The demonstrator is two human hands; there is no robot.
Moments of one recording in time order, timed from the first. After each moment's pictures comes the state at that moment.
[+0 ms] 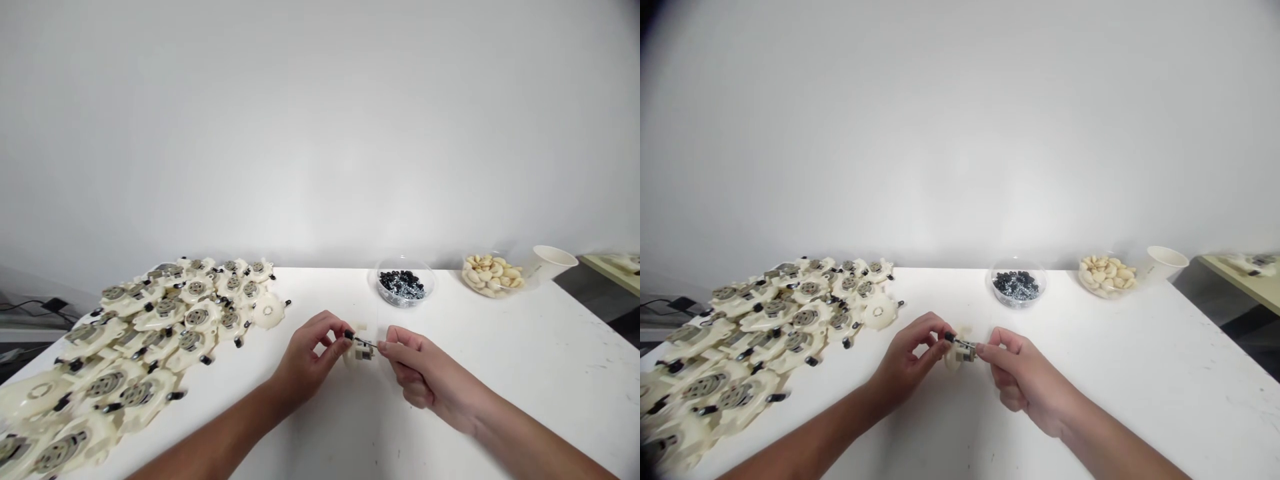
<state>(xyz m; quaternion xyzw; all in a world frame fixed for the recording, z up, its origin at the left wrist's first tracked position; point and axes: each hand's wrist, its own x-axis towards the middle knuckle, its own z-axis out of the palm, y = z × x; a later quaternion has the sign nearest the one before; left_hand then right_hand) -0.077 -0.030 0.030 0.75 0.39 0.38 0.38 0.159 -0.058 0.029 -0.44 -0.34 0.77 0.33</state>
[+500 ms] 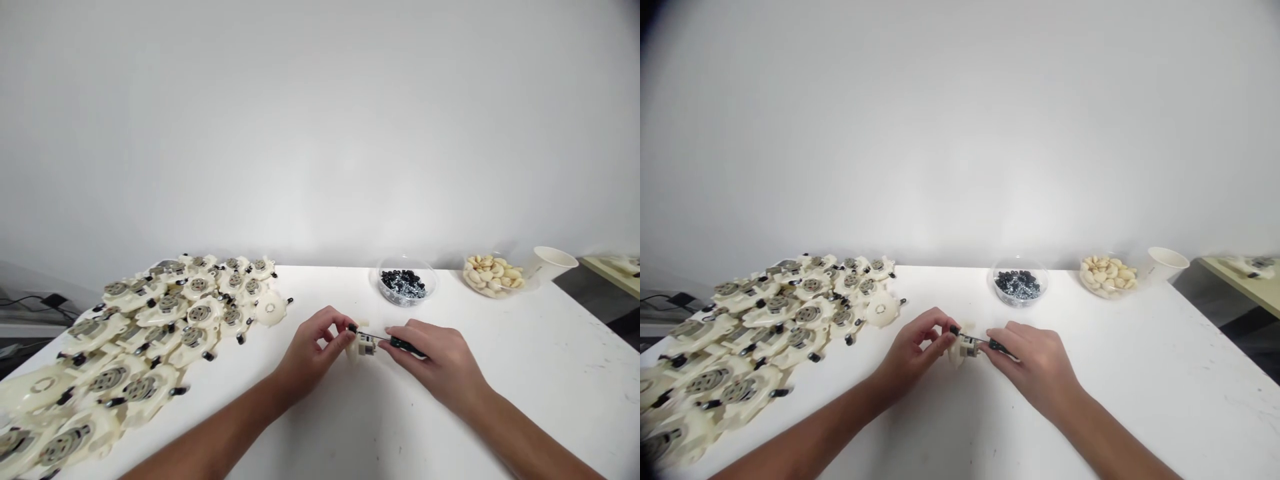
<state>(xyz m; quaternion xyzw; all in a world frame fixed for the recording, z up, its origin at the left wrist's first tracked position) -0.077 -0.027 0.029 0.72 0.41 0.37 0.42 0.171 -0.056 0.023 -0.43 -0.81 0.08 0.39</state>
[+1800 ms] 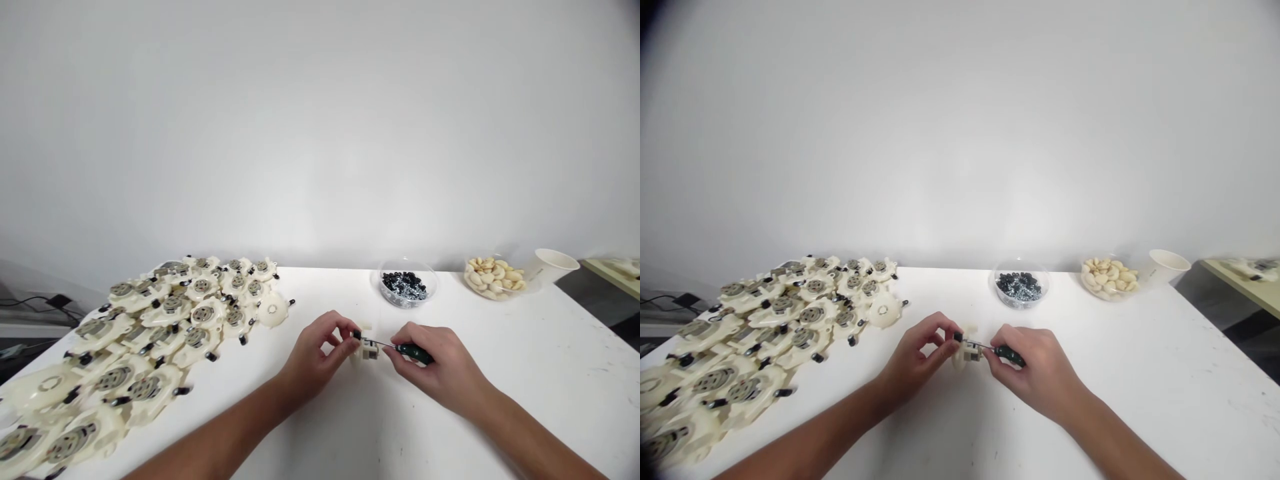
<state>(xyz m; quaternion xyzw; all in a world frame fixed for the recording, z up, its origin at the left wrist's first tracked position) -0.074 -0.031 0.027 0.74 0.40 0.37 0.40 0.174 -0.055 0.028 -0.43 -0.81 0.17 0.37</state>
